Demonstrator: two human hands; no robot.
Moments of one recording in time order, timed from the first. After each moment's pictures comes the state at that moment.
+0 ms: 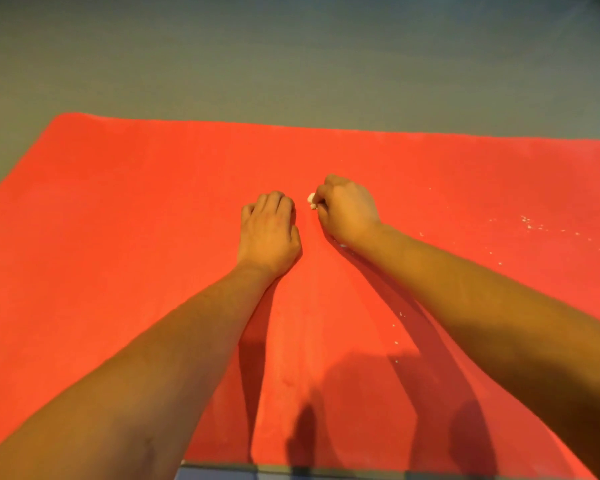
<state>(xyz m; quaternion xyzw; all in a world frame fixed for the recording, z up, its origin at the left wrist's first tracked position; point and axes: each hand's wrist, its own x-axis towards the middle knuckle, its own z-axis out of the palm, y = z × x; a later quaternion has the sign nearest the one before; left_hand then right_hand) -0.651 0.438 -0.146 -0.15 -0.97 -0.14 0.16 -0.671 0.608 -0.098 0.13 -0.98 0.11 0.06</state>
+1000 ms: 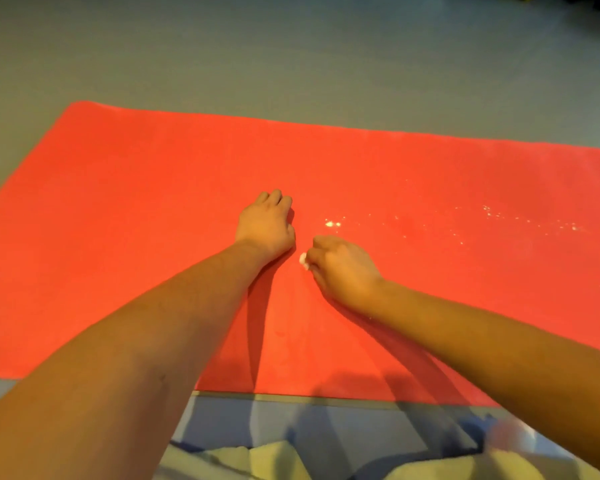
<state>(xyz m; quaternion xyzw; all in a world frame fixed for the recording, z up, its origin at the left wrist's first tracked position) -0.618 0.439 -0.121 -0.16 -0.98 -0.11 0.04 -0.522 0.614 -0.094 0.25 -0.96 0.09 0.05</state>
